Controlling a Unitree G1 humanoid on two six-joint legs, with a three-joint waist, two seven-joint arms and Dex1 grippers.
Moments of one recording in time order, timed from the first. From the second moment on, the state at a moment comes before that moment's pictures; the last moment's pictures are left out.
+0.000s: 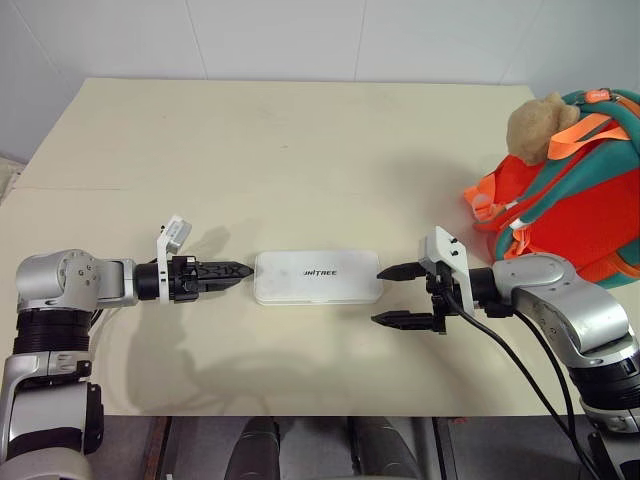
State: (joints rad) left arm -0.66 0.75 0.12 0.34 -0.74 1.45 -0.91; right arm -0.45 -0.78 0.13 -0.31 0.49 0.75 1.11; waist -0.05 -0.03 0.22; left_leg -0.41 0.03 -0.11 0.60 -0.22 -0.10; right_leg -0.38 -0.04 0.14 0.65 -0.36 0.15
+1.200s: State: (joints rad) left arm -0.67 0.52 0.23 0.37 -0.75 1.56 -0.85; right arm -0.44 -0.74 0.13 -0.35 0.53 0.76 1.06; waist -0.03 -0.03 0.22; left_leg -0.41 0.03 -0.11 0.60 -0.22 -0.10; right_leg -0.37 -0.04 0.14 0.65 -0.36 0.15
